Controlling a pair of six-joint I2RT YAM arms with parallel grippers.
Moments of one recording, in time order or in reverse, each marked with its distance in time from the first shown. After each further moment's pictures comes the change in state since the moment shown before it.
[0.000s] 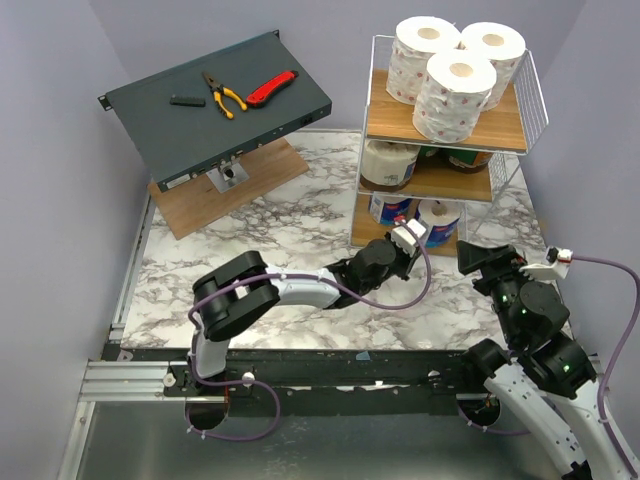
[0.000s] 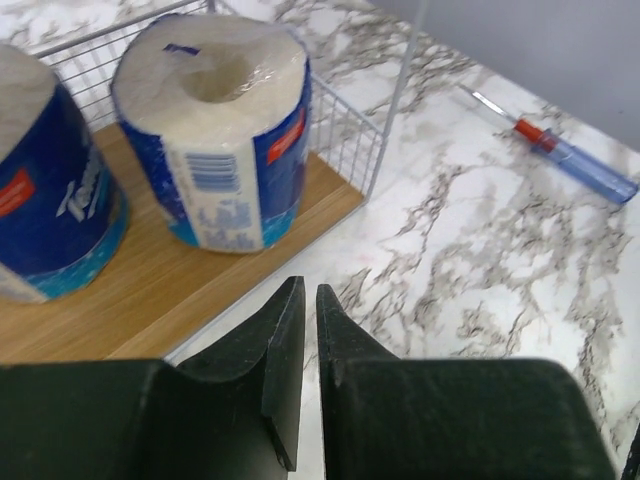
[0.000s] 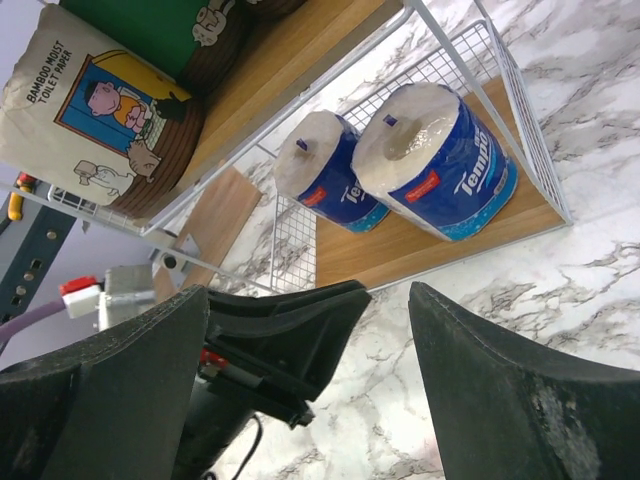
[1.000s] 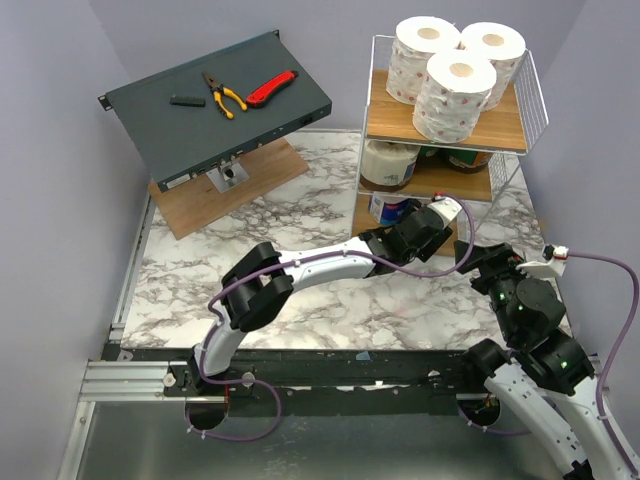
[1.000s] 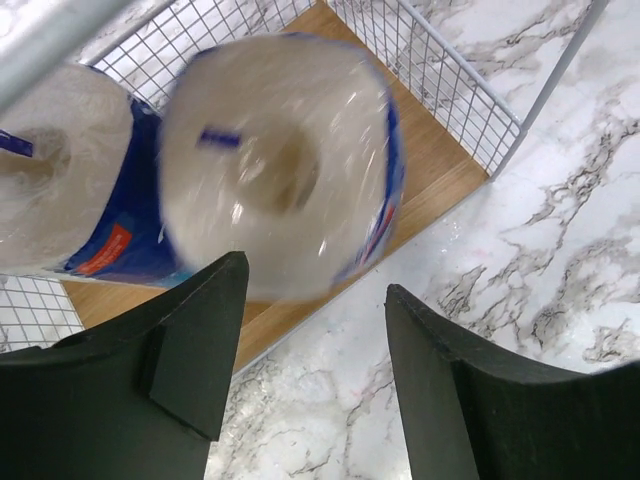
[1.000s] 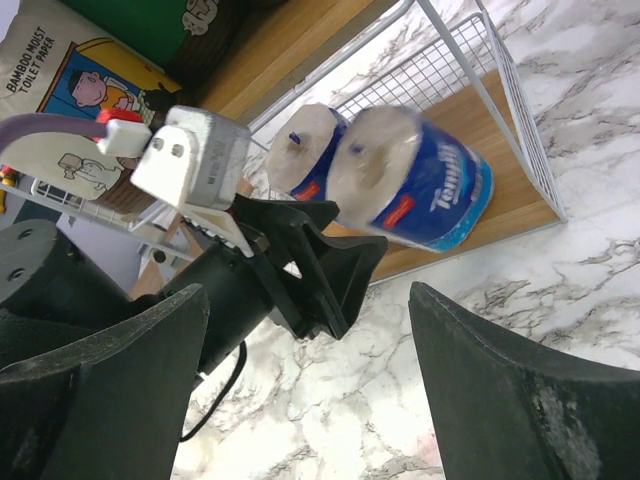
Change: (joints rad) left arm 0.014 0.221 0.598 -0.716 -0.152 0.106; right arm 0.000 0.022 0.000 0.001 -0.005 -0.008
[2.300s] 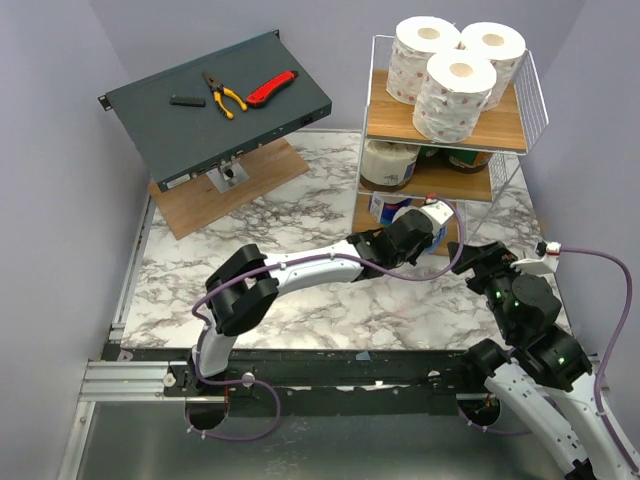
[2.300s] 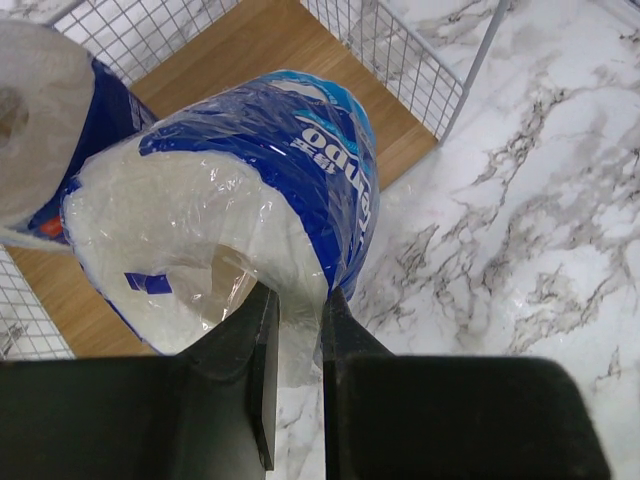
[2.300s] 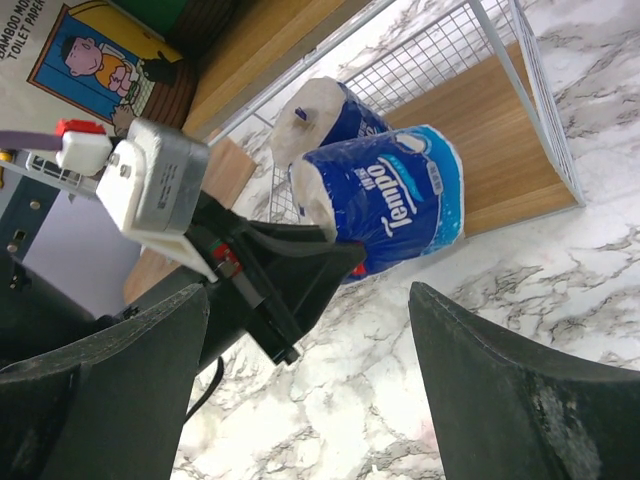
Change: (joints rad) left arm 0.000 -0.143 -0.166 0.030 0.110 -0.052; right arm 0.000 0.028 0.000 0.000 -0.050 0.009
